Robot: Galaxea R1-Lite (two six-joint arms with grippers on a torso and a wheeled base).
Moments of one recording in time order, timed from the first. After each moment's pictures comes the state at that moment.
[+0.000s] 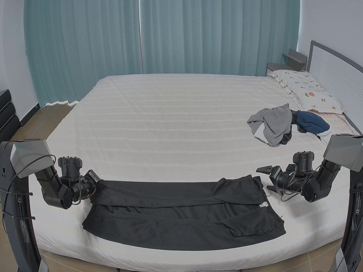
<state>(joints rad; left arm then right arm) 0.06 2.37 -0.75 -1.01 -0.06 -0.77 0.04 2.36 -0.78 -1.00 0.35 0.87</state>
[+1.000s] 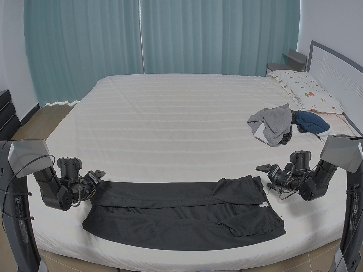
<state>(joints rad) 0.05 2.34 -0.71 -1.01 -0.06 -0.78 0.04 2.40 -0.83 -1.00 0.30 0.87</state>
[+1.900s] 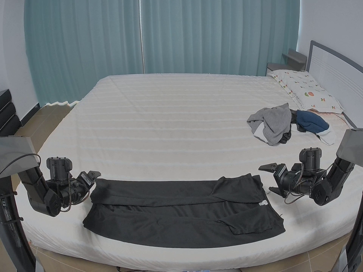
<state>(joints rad) 0.04 2.16 -0.51 -1.03 -0.09 -0.81 0.12 2.14 -0.59 -0.98 0.30 0.99</state>
